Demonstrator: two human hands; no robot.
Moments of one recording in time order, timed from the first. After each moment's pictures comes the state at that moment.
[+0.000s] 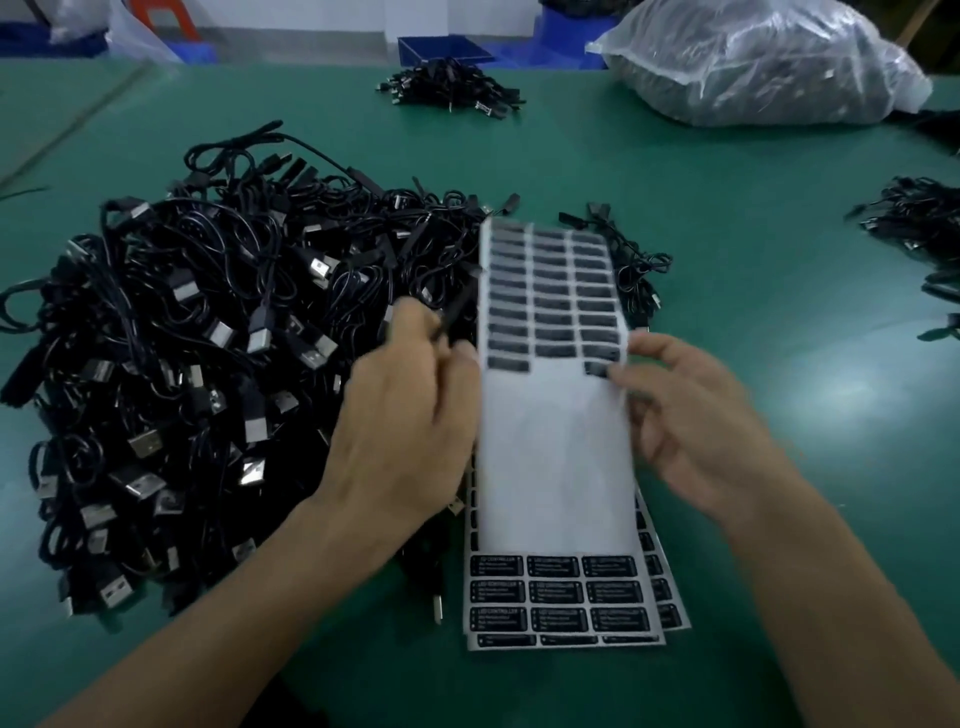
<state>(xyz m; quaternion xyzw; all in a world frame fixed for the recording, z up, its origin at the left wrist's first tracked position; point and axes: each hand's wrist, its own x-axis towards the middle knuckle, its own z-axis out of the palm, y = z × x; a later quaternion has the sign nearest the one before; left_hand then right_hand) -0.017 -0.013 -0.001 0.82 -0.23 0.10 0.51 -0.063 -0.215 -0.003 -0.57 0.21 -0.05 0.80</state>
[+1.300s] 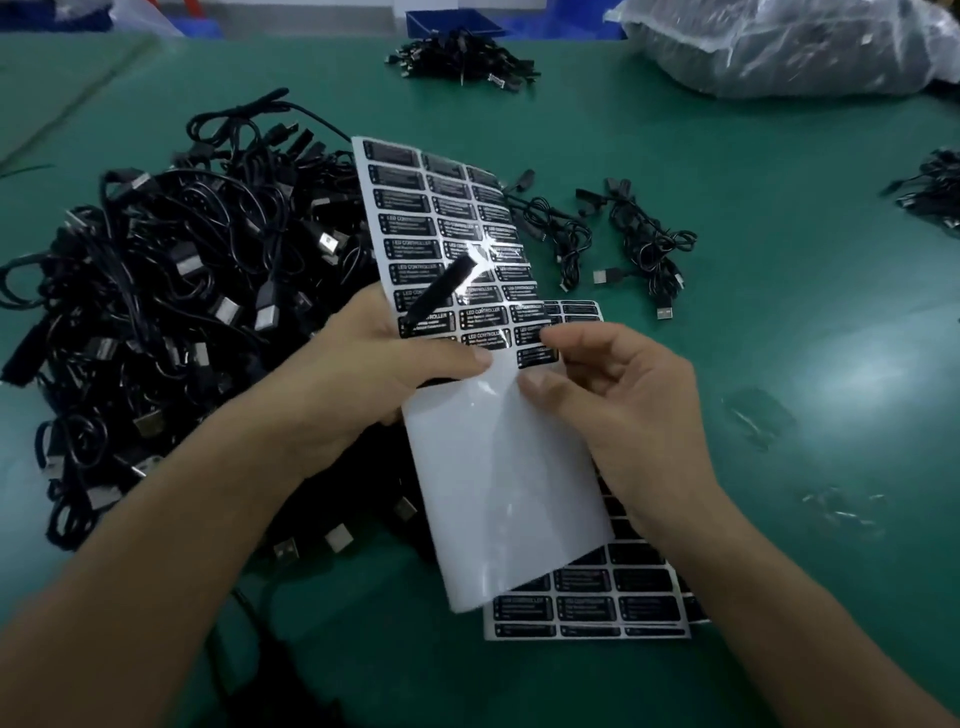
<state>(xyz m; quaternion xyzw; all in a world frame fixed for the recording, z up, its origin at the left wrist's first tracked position) 0.011 0.017 0.028 0.75 -0.18 -0.21 0.61 -0.064 -0.160 -0.020 -0.71 0.09 -0.18 0.68</state>
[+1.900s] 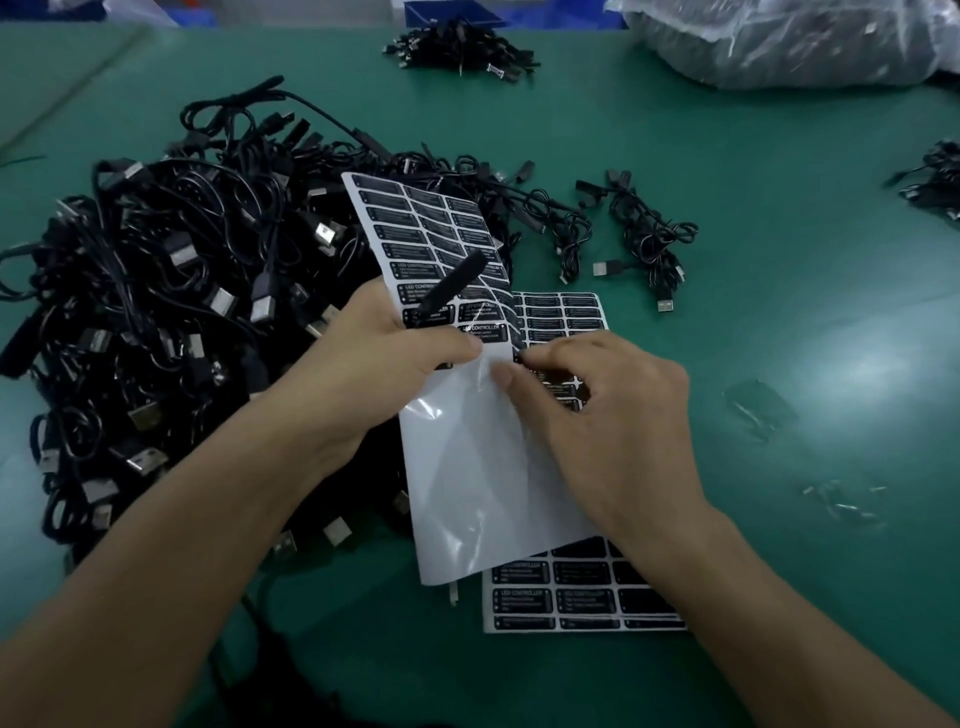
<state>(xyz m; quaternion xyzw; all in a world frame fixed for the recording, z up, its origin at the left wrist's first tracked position) 0.008 0.008 0.022 0.77 -0.15 -0.16 0.60 -0.069 -0.145 -0.017 -0.89 0.04 -0.31 0.32</state>
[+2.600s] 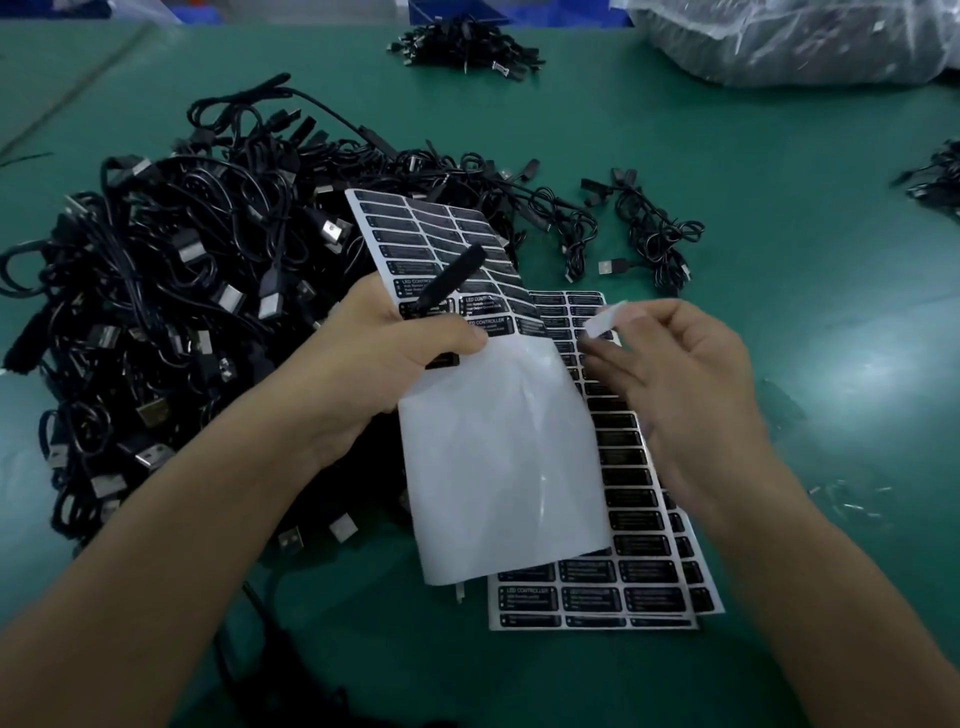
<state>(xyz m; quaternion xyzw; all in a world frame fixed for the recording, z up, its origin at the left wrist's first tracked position) 0.011 0.013 0.021 0.76 -0.15 -0.17 0.61 -0.060 -0.176 -0.006 -0.65 0.21 -0.18 0.71</state>
